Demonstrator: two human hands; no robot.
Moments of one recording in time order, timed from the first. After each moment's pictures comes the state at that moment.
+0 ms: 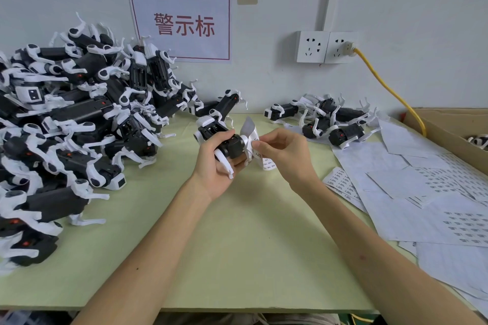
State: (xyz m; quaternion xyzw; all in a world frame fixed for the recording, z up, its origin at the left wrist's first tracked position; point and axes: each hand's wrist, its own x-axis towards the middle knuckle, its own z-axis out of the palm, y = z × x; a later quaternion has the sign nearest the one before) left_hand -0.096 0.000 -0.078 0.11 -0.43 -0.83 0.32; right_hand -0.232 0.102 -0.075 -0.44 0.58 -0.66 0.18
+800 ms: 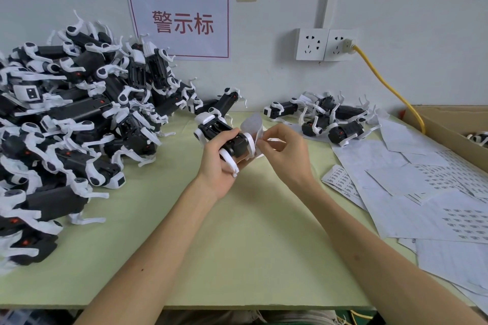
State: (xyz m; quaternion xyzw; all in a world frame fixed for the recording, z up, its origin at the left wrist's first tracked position) left_hand -0.104 0.006 -0.081 0.11 -0.44 -0.82 0.35; right_hand -0.227 0.099 -0.081 -0.44 0.63 -0.63 0.06
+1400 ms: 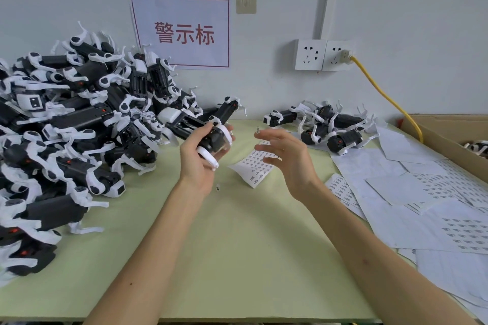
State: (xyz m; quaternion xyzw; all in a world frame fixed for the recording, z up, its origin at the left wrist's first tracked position) left_hand -0.082 -0.002 -0.058 0.15 -0.44 -0.75 0.46; right_hand -0.238 0.104 -0.069 -0.42 0.48 -0.71 0.30
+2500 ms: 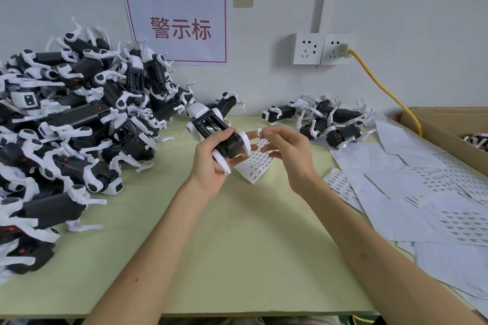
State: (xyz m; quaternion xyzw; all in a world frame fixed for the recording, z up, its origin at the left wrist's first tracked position) left_hand -0.089 0.015 -0.057 0.10 -0.49 -0.79 0.34; right_hand -0.233 0.106 -0.066 -0.39 0.56 -0.71 0.21
